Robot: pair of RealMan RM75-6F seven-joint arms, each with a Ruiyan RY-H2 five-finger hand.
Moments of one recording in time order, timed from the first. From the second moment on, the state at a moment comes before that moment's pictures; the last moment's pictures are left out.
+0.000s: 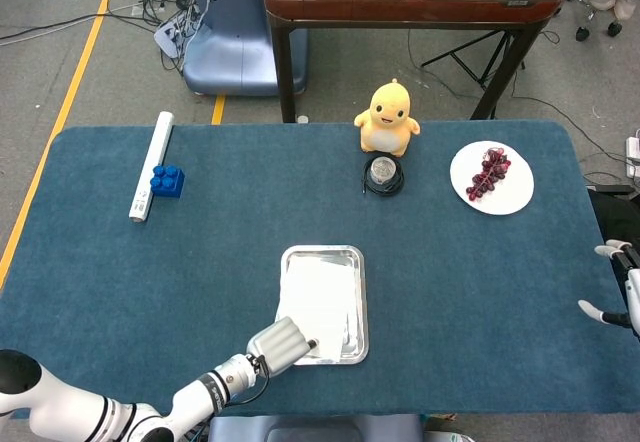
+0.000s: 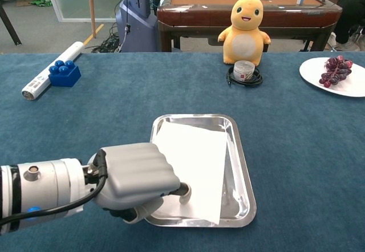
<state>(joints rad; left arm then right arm) -0.93 -1.61 0.09 -1.82 1.04 0.90 0.97 0.10 -0.96 0.11 -1.64 -1.27 1.32 0.00</state>
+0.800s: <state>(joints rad) -0.98 -1.66 0.09 -1.80 0.97 0.94 1.04 0.10 -0.96 0.12 -1.62 -1.25 1.31 0.03</state>
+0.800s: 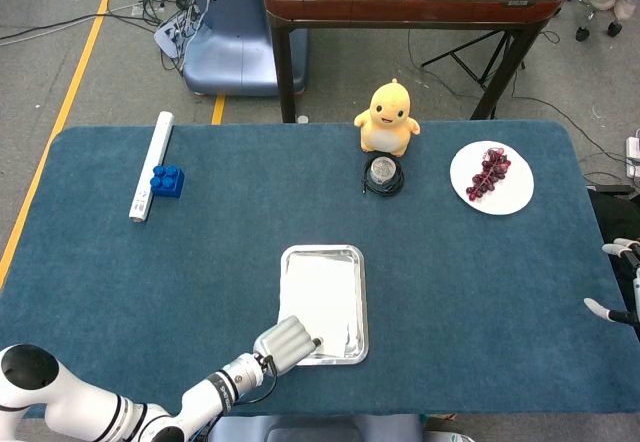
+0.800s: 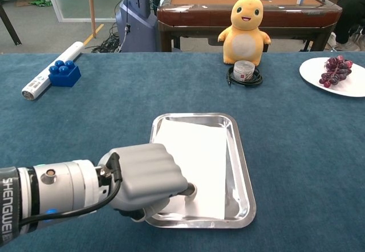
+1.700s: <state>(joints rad) -1.01 -1.70 0.10 -1.79 0.95 0.97 1.07 0.10 -0.96 0.11 -1.62 -1.25 1.30 0.03</state>
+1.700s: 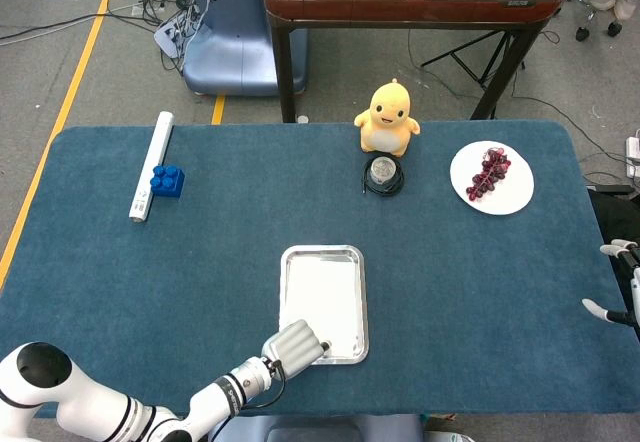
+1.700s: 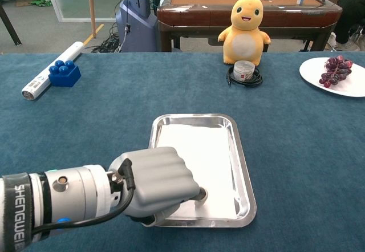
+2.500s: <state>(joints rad) -1.03 -1.74 0.09 -1.78 0.92 1.01 1.12 0.10 -0.96 0.12 -1.62 -1.24 1.29 0.02</state>
